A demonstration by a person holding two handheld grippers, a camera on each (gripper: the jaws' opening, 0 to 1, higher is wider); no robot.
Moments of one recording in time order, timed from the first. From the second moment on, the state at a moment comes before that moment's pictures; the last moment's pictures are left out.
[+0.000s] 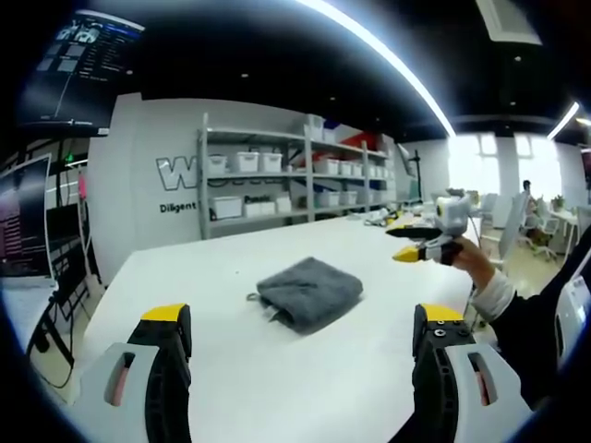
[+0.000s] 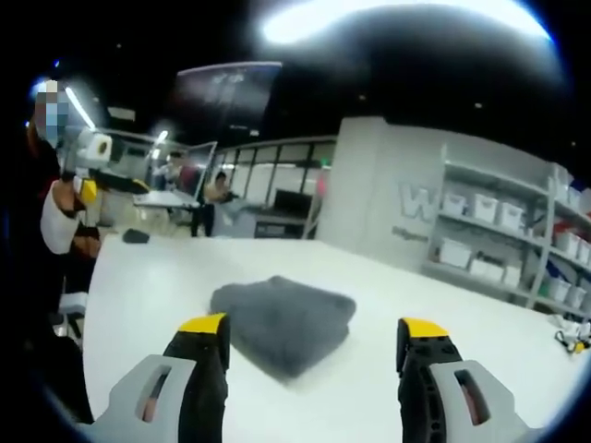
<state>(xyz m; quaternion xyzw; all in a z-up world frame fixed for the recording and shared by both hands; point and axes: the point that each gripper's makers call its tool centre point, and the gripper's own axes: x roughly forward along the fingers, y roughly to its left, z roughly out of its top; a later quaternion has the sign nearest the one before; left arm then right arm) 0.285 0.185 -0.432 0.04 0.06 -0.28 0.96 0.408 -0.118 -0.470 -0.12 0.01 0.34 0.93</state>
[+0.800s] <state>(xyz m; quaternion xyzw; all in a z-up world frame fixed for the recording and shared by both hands) 0.287 0.186 -0.435 0.04 0.06 -0.29 0.96 0.421 -0.108 -0.476 -0.13 -0.02 0.33 0.93</state>
